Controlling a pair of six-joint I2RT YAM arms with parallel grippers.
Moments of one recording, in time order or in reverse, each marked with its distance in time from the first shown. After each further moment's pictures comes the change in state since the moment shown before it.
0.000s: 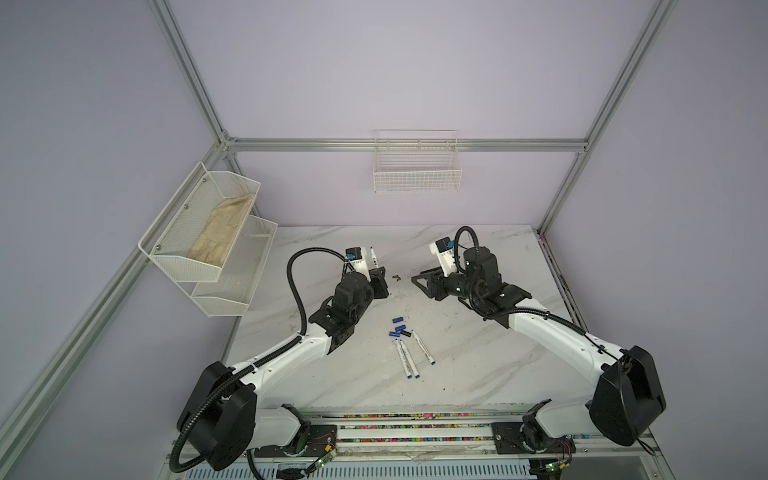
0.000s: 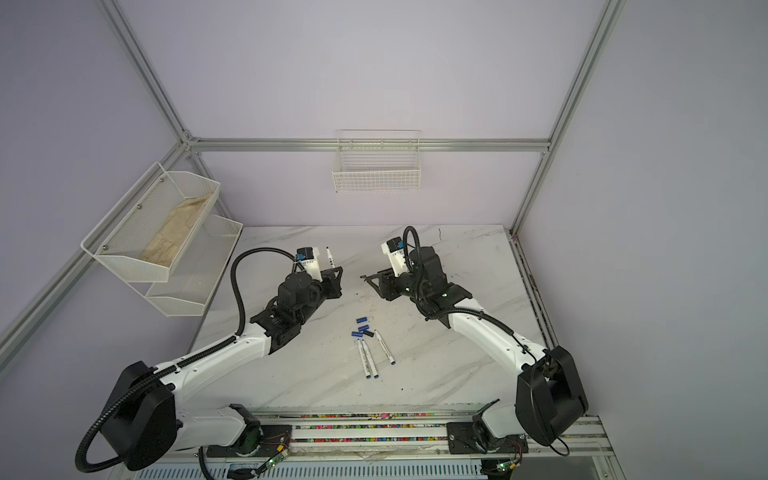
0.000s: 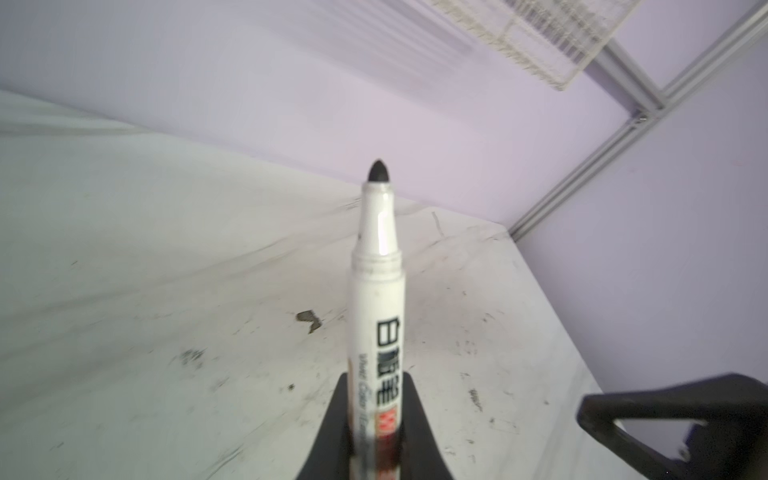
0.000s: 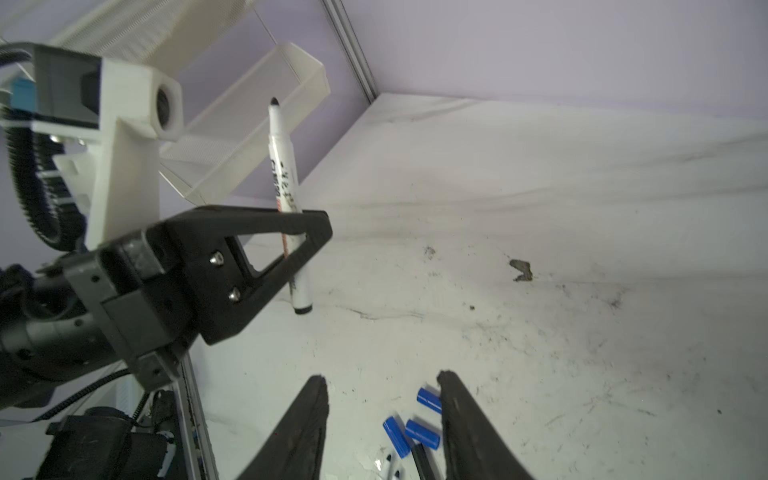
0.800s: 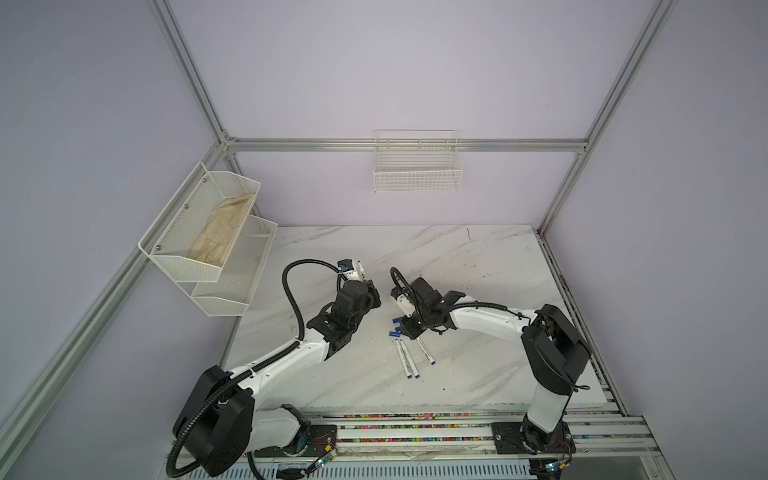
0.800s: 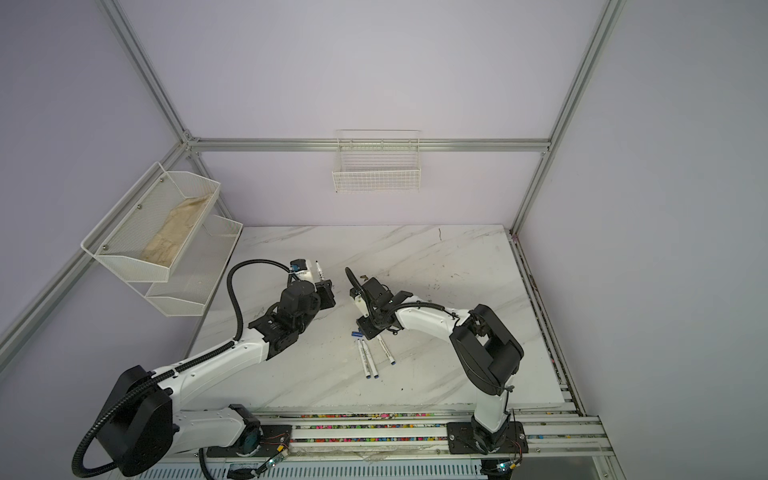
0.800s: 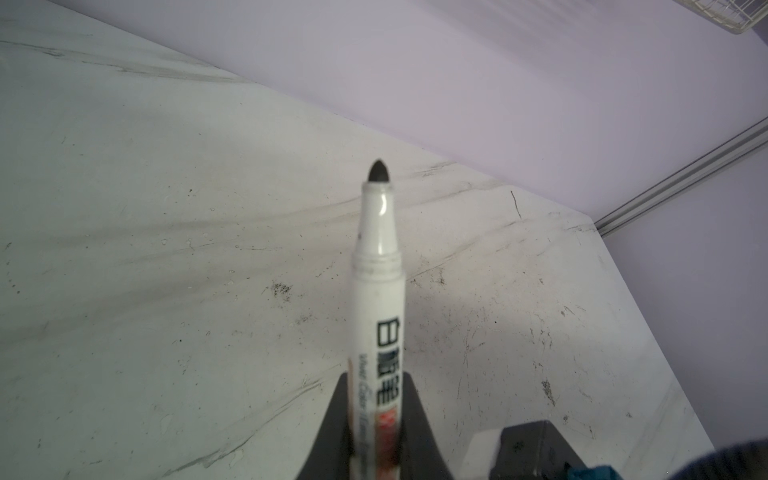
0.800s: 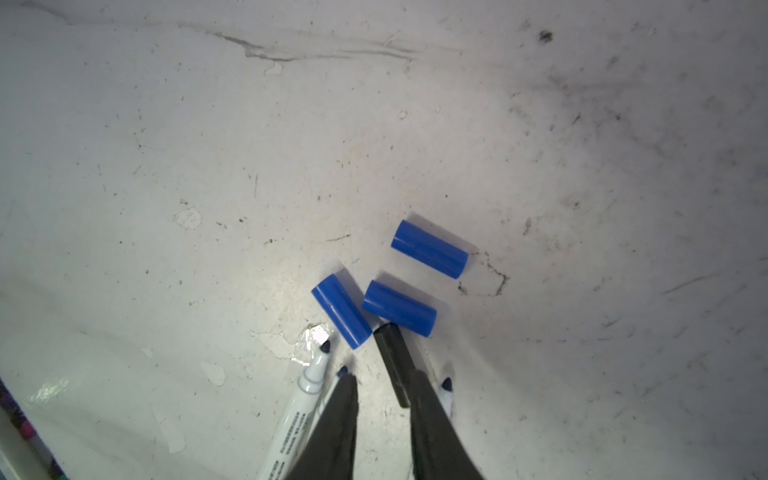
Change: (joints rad) left arm 0.000 -0.023 -0.032 -0.113 -0.084 -0.030; right arm 0.211 0.401 0.162 -0.351 0.257 -0.158
